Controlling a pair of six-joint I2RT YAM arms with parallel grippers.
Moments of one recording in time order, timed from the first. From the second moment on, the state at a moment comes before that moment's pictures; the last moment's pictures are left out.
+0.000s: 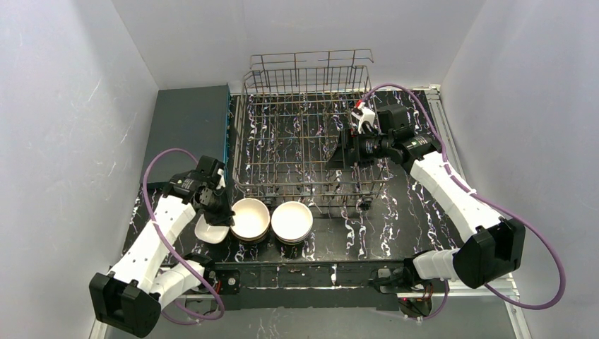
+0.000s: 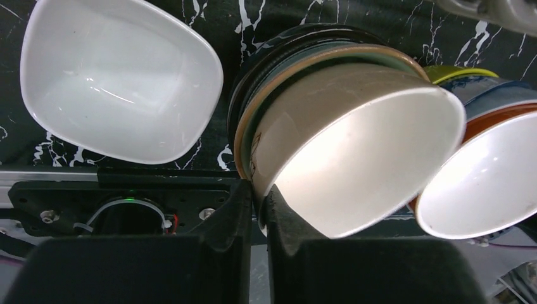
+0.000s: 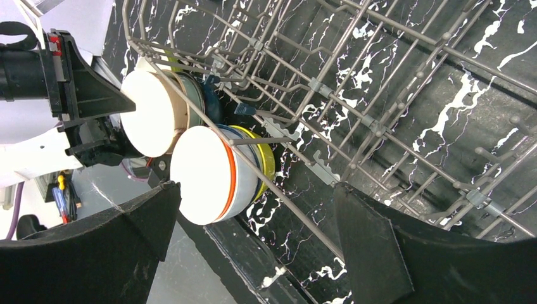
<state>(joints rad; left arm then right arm) -0.33 1.00 0.89 -1.19 0.07 -0.58 0.43 1.32 1.21 -0.63 -0.61 0.30</state>
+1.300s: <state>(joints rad) -0.39 1.04 1.29 -1.10 0.10 -0.57 0.69 1.28 1.21 -0.48 -0.65 0.44</state>
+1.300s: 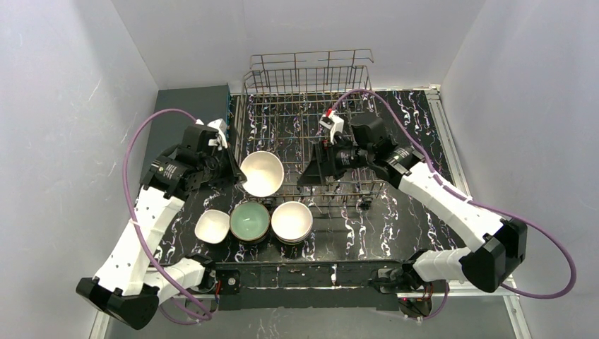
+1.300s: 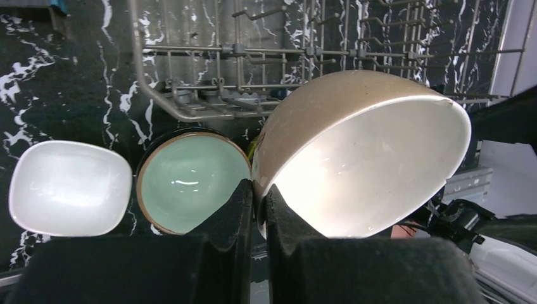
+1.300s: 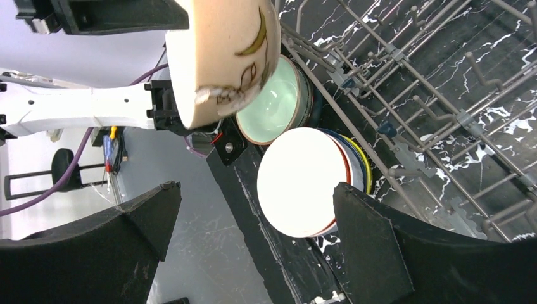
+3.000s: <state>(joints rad) -0.59 1.06 1.19 -0.76 0.30 -0.69 0.66 1.42 1.22 -0.51 -0.46 0.44</state>
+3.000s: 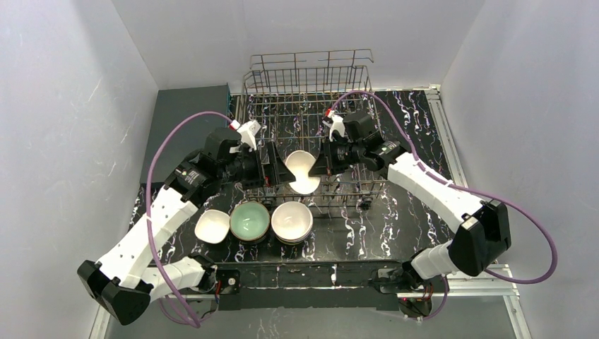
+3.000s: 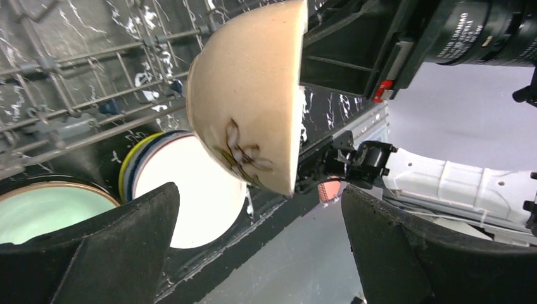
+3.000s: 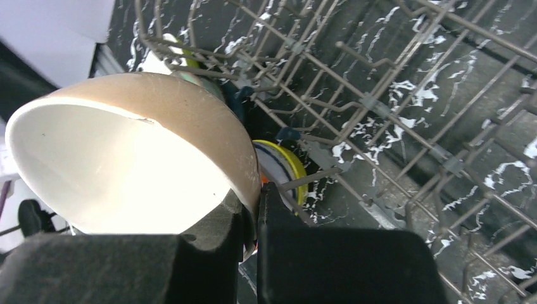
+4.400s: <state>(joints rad) -0.52 1.16 1.07 -0.50 0.54 -0.87 0.64 1.38 1.21 -0.43 -0.58 0.44</state>
